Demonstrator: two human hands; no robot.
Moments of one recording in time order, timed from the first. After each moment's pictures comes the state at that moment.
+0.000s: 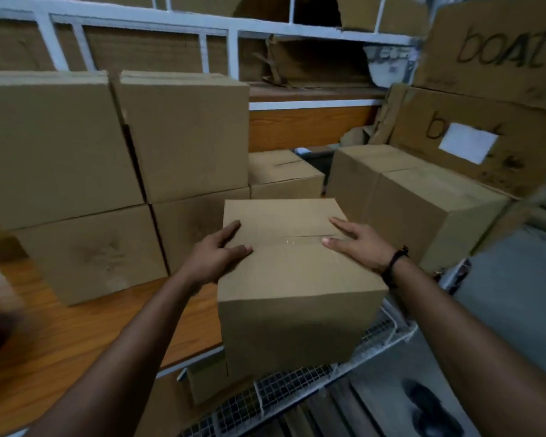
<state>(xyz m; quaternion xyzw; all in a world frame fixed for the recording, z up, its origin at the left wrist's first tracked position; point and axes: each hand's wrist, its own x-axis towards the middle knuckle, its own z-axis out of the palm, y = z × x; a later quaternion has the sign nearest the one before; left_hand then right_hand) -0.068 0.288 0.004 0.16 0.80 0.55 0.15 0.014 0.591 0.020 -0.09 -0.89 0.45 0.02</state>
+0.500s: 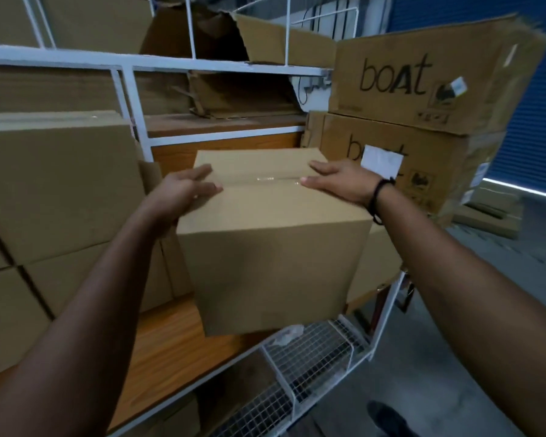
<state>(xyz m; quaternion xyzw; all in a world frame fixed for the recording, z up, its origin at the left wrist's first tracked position) -0.109 0.477 0.145 0.25 0.79 0.56 0.09 0.013 0.761 0.170 -0.11 -0.93 0.34 0.11</state>
